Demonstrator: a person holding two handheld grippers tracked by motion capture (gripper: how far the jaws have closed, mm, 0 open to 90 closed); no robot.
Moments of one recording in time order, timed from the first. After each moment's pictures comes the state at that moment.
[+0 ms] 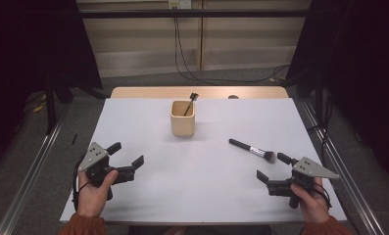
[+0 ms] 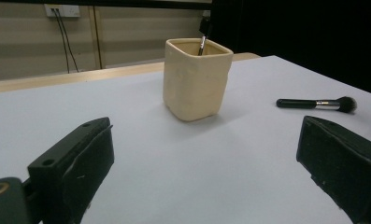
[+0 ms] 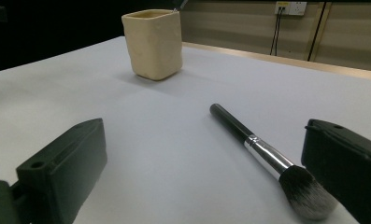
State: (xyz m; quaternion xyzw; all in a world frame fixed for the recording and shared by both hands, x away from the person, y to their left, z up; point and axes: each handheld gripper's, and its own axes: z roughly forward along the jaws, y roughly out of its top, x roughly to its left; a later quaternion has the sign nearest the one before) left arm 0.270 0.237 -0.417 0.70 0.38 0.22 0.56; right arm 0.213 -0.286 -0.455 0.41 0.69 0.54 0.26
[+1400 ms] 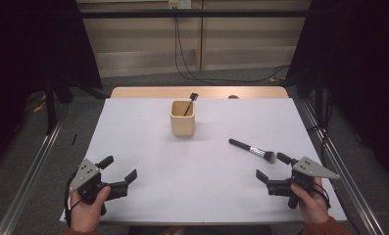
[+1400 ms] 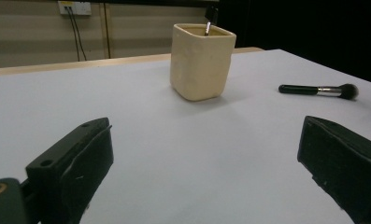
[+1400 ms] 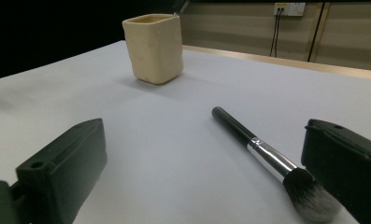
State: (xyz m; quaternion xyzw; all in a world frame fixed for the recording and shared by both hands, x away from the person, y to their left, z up) left arm 0.239 0.253 -0.435 0.70 0.39 0.23 0.55; right arm 0.212 -0.283 -0.452 0.41 0.68 0.54 0.26
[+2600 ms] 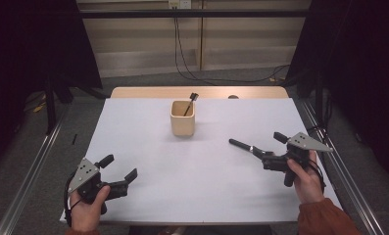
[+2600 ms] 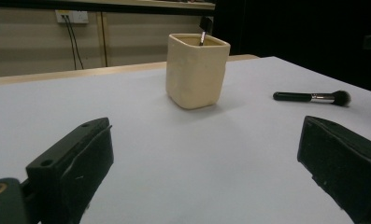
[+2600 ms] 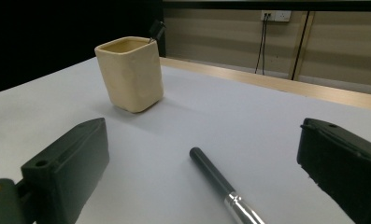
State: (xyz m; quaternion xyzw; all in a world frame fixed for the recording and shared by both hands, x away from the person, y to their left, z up) left arm 0.238 0.252 -0.432 0.69 0.38 0.23 0.57; right arm 0.265 -0.278 -0.420 0.43 0.68 0.53 0.27
